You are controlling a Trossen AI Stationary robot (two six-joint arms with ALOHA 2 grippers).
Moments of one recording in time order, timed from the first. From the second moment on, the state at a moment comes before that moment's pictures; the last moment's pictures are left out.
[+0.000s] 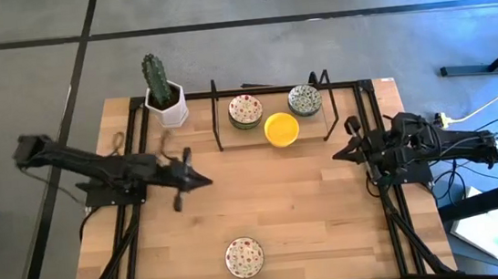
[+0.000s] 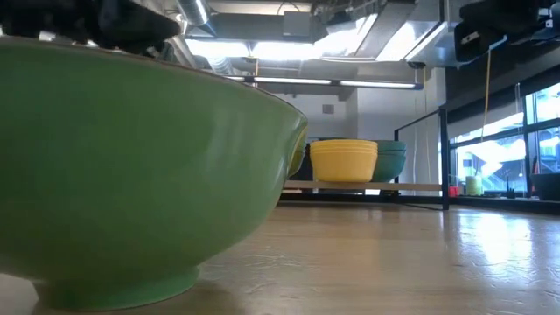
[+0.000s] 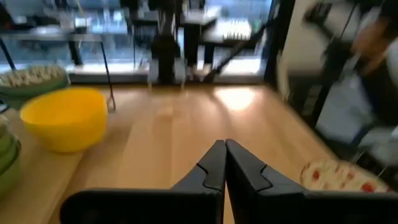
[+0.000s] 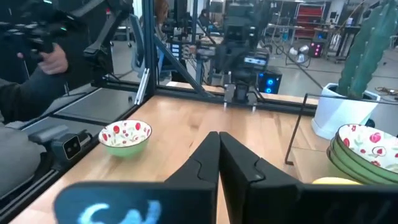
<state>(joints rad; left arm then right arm) -0.20 0.78 0.32 0.33 -0.08 -0.09 -0.07 0.26 0.36 -0.16 -0.26 -0.08</state>
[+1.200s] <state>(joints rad) -0.52 1.94 1.61 -0.84 -0.08 -0.15 -0.07 0.26 0.36 -0.18 -0.26 -0.03</state>
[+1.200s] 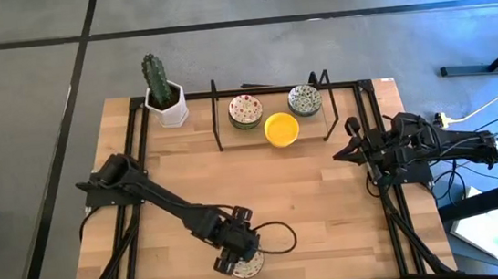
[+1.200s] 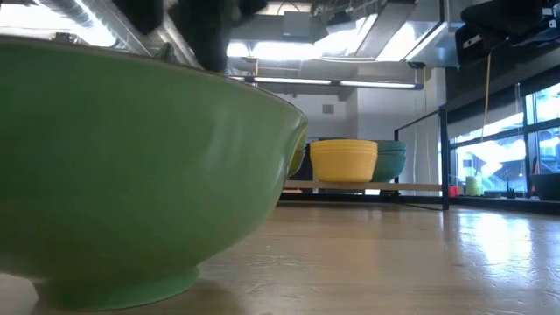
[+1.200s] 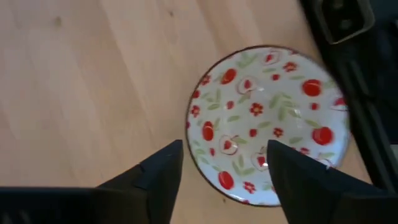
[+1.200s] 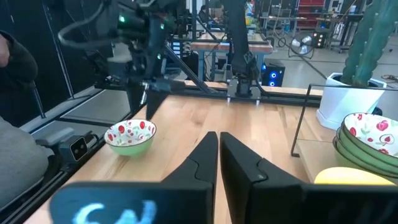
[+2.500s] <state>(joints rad) -0.42 2.10 1.61 -0.87 -0.01 -0.18 -0.07 0.26 0.36 -0.18 -0.26 -0.03</state>
